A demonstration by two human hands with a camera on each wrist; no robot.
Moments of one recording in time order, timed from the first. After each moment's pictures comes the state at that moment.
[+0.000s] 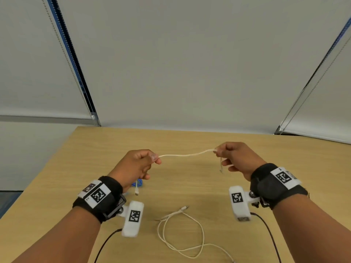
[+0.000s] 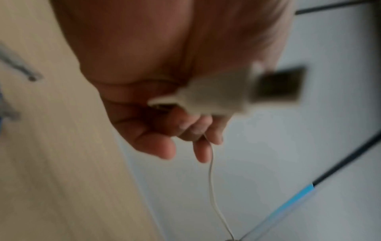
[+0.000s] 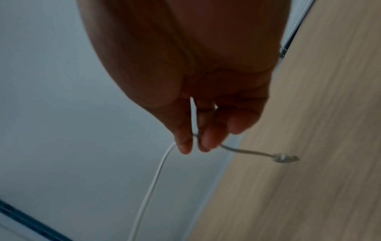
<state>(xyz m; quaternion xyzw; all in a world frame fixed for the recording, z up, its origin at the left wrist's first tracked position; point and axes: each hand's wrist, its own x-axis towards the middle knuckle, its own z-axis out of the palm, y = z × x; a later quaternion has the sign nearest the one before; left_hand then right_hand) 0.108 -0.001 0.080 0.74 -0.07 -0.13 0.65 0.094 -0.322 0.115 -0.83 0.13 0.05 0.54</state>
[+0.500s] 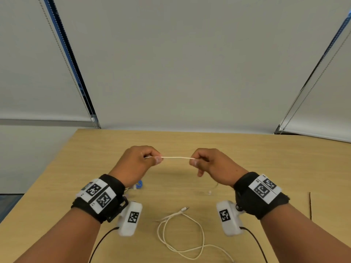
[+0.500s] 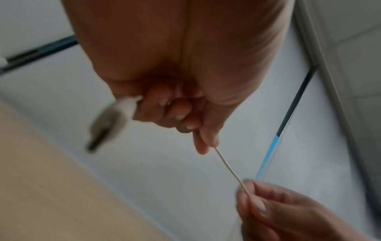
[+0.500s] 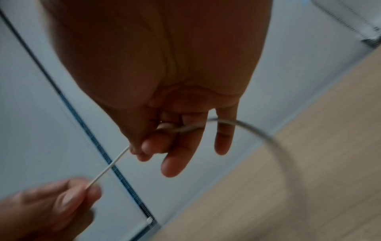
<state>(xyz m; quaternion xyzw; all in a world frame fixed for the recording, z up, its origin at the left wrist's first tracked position) 0.106 -0.009 0.105 0.87 -0.14 -0.01 0.46 0.080 -0.276 0.116 -0.90 -0.11 0.08 0.42</state>
